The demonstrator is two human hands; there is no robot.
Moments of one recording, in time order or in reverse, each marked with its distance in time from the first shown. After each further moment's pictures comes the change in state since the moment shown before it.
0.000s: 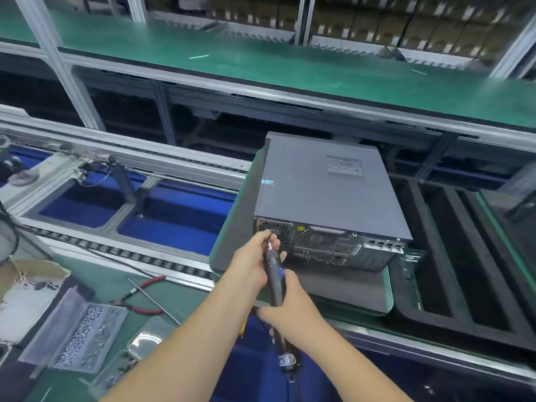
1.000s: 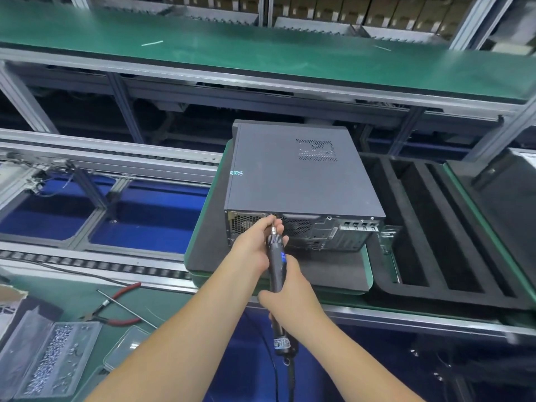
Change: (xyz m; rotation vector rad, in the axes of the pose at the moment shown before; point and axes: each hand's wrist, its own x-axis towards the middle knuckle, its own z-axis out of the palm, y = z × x) left_hand 0.011 -0.021 0.042 0.144 -0.101 -0.059; right_hand -0.011 0.004 -0.023 0.028 0.193 0.025
